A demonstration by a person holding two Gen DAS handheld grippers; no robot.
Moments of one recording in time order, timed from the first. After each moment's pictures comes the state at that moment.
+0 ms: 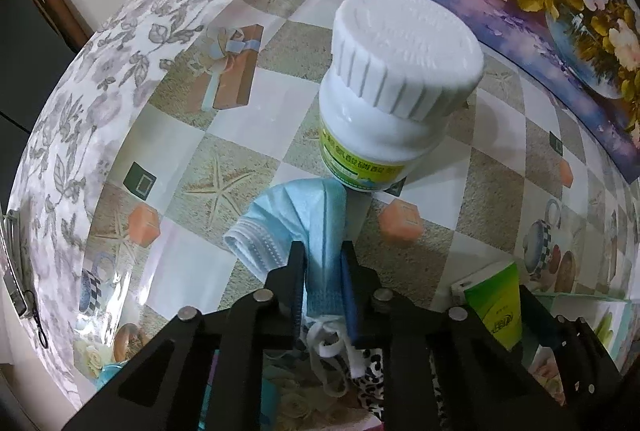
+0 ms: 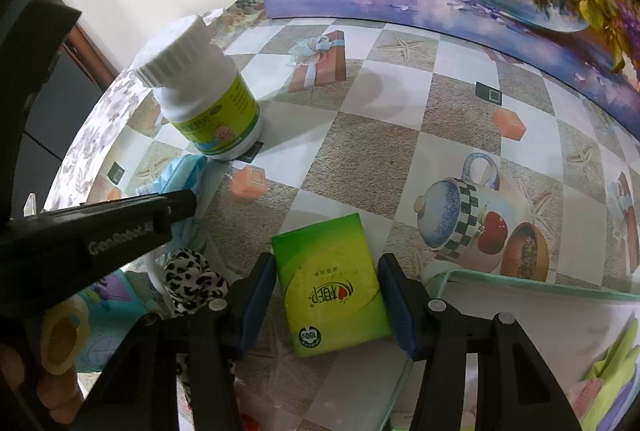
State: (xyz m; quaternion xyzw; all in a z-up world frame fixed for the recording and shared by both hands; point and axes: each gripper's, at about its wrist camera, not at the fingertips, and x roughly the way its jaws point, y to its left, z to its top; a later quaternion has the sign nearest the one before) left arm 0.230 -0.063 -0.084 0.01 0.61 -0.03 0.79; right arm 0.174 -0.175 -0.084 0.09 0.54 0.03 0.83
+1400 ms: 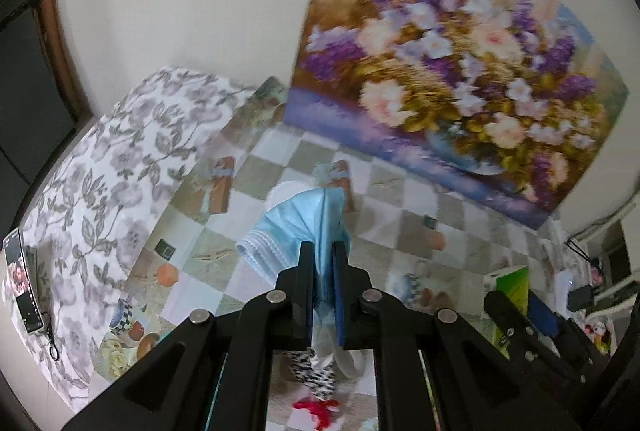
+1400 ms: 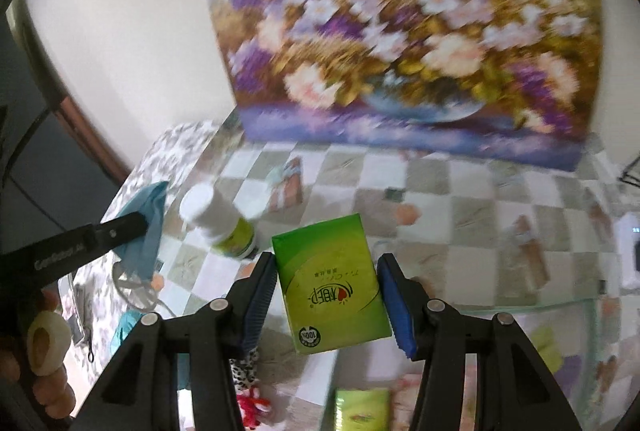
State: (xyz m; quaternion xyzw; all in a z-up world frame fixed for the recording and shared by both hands) left arm 0.183 -0.060 0.078 -0.04 0.48 -0.11 0.87; right arm 0.124 -0.243 0.053 0.14 0.43 -0.05 0.89
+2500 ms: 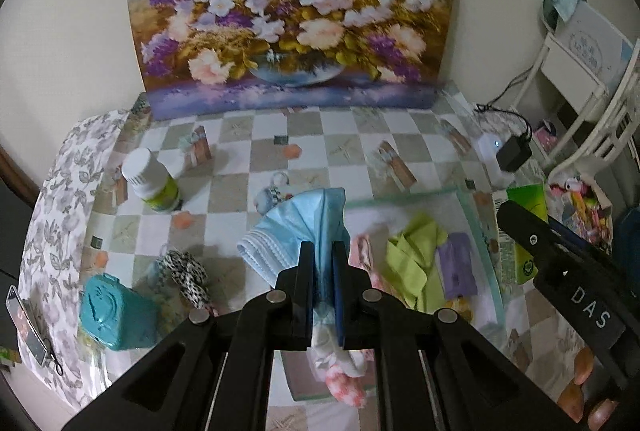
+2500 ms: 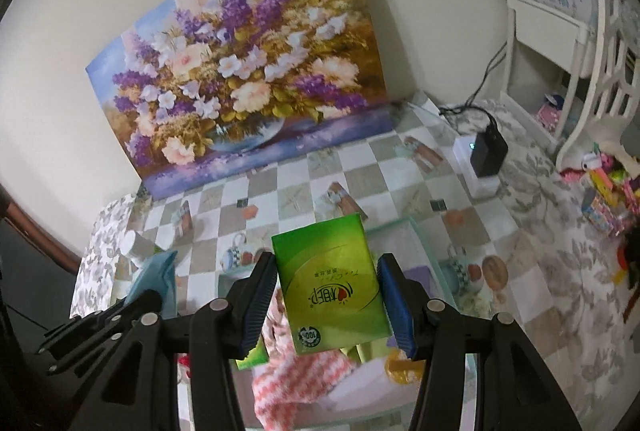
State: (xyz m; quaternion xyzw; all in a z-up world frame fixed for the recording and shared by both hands) left arm 0.037 -0.191 0.091 0.11 0.48 -0.26 0.83; right arm -0.045 -0.340 0.097 0.23 0.39 -0.22 0.86
